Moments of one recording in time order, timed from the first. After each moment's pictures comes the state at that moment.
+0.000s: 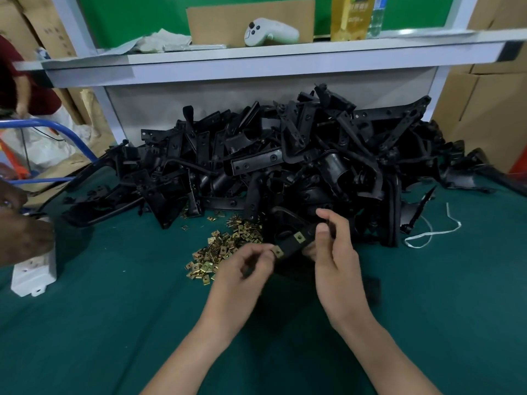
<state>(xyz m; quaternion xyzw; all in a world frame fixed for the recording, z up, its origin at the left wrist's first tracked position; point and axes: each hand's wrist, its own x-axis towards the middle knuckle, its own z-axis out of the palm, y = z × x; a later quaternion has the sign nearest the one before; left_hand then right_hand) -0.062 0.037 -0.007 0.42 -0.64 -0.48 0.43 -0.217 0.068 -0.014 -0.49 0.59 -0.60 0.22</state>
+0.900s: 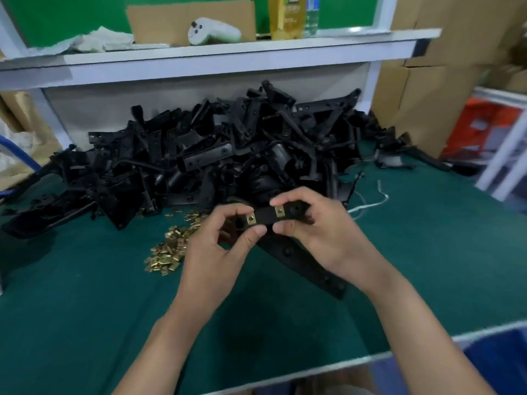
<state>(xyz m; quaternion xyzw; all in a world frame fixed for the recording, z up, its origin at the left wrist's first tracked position) -0.088 0.062 0.027 0.34 -0.72 -0.35 0.50 -0.266 0.126 0.066 -0.60 0.56 -0.50 0.27</state>
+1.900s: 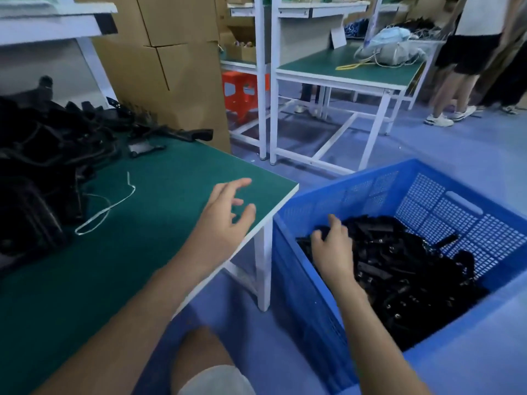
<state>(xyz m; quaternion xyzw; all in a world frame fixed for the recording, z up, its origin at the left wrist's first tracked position) -0.412 0.226 -0.006 0.04 -0.87 -0.45 0.22 -0.503 0.422 -0.086 -0.01 0.92 -0.40 -0.02</state>
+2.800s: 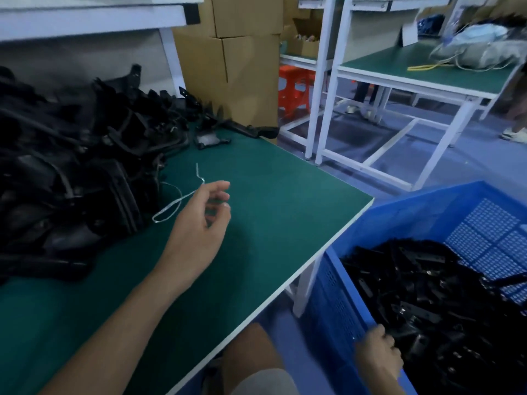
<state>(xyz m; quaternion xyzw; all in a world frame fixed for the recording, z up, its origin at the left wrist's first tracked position) -0.342 0.123 0.005 0.18 -0.80 -0.50 0.29 -0.429 0.414 -0.190 0.13 0.96 -0.13 0.19</state>
